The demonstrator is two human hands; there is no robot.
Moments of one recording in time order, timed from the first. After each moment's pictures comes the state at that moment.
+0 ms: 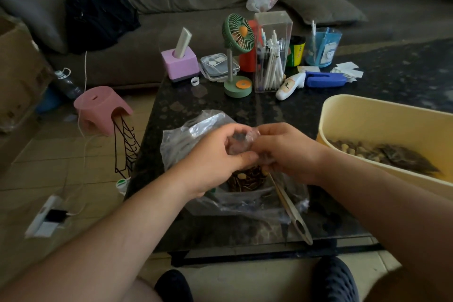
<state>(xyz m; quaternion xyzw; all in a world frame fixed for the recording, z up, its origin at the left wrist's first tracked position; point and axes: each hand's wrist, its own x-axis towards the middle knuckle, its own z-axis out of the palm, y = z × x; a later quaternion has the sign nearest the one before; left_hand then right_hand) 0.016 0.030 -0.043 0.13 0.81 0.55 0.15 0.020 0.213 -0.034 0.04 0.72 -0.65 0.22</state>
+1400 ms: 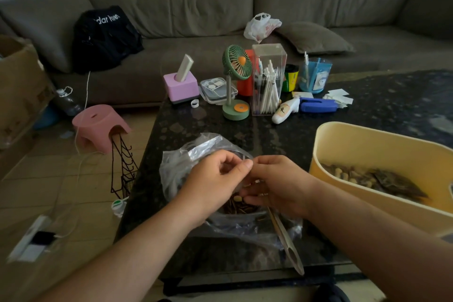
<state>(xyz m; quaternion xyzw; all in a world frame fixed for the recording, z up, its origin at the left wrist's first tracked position) 0.024 0.031 -0.040 0.06 0.84 0.54 0.08 0.033 0.200 -0.029 0.14 0.65 -0.71 0.24</state>
